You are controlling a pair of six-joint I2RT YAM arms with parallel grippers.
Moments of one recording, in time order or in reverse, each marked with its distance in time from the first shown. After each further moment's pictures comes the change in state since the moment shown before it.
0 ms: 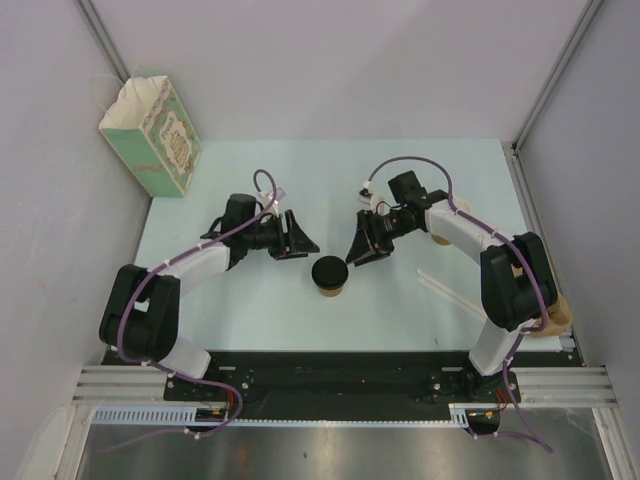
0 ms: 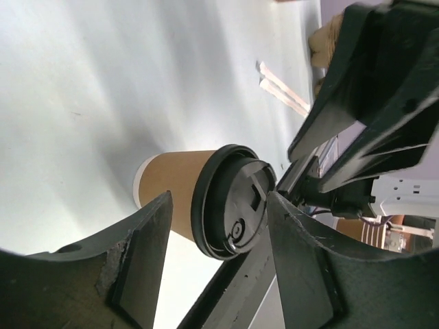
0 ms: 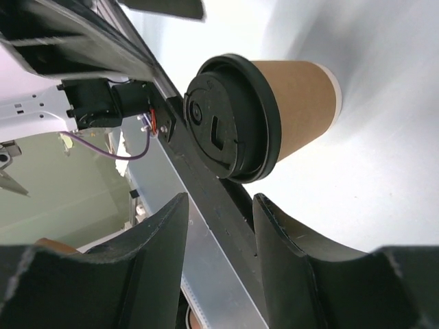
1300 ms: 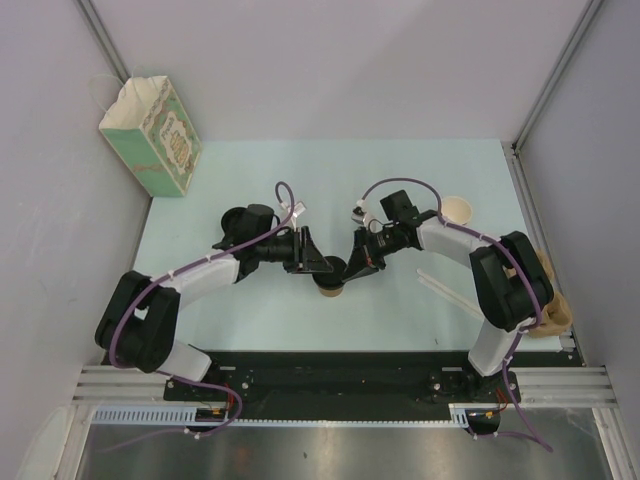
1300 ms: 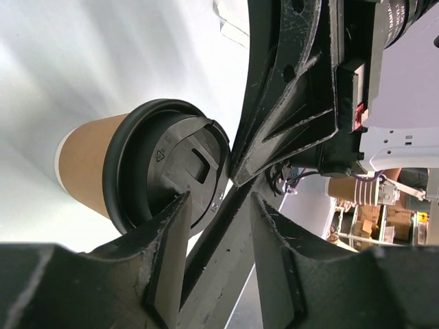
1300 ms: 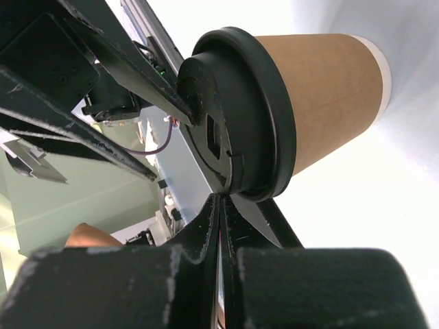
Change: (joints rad) left arm -0.138 -0.066 -0.056 0.022 0.023 -0.029; right arm 0.061 0.010 -0.176 0.227 -0.081 0.166
